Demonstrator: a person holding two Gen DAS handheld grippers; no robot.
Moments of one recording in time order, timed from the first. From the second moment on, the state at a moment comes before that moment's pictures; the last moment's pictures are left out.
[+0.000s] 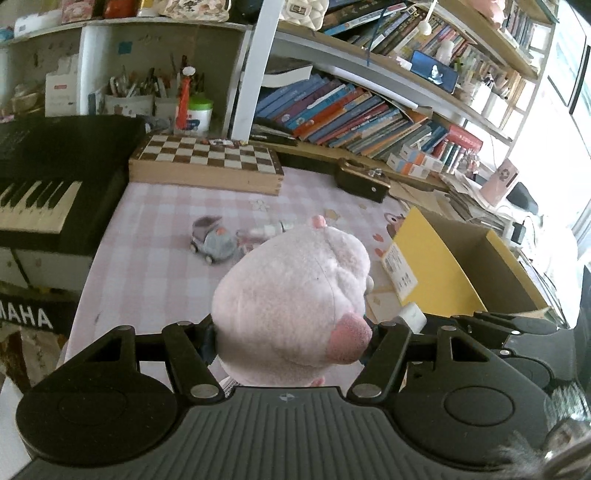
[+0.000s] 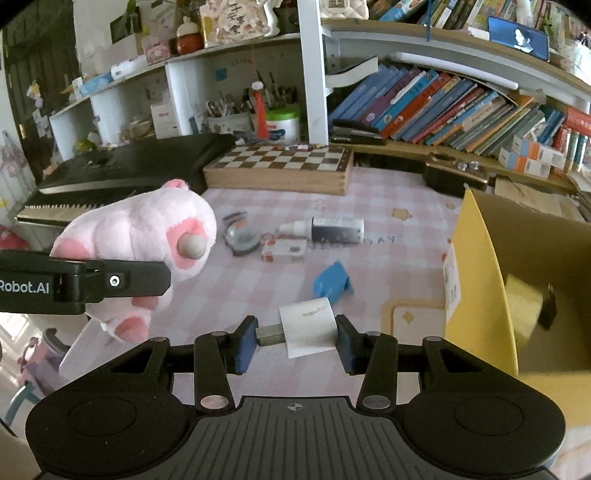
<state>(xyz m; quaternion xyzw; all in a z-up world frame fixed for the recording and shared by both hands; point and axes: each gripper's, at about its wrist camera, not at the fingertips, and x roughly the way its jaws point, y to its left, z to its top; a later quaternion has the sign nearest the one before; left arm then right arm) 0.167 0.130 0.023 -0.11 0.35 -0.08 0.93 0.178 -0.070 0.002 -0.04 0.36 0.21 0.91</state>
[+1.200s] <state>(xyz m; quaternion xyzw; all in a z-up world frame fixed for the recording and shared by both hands) 0.042 0.106 0.004 -0.10 0.39 -0.19 0.90 0.034 -0.099 -0.003 0.01 0.39 0.13 0.91</state>
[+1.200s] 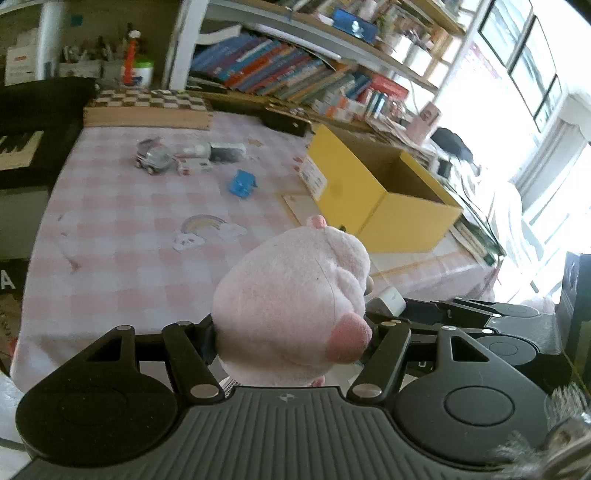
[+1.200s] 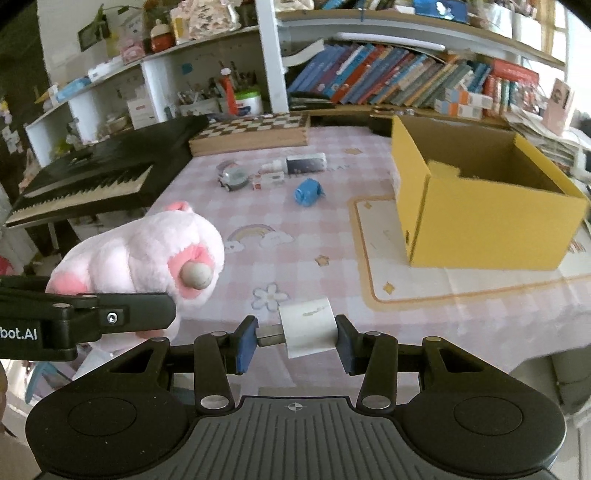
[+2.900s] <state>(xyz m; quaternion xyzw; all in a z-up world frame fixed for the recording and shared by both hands) 0.101 -0.086 -0.021 -0.03 0.46 -0.36 0.82 0.035 -0.269 -0.025 0.08 0.44 -0.03 0.89</state>
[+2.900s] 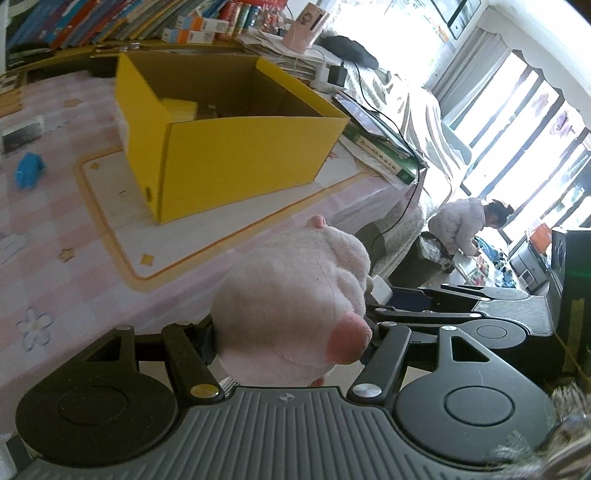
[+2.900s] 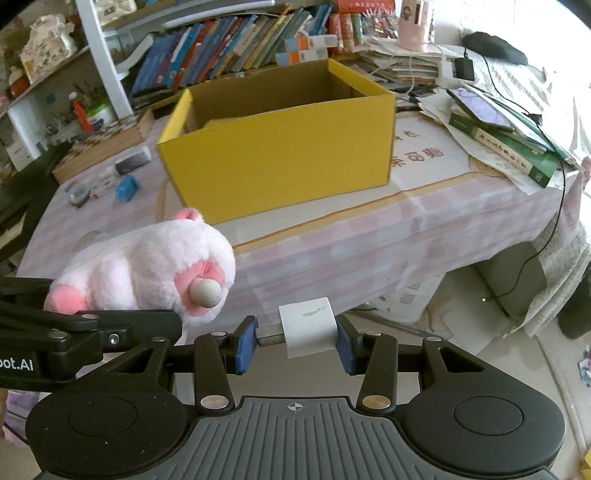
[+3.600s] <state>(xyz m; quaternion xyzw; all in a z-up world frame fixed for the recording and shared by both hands) 0.145 -0.169 0.006 0.00 0.39 -0.35 0.85 0.091 -0.355 -0.010 0.09 0.41 0.00 0.91</state>
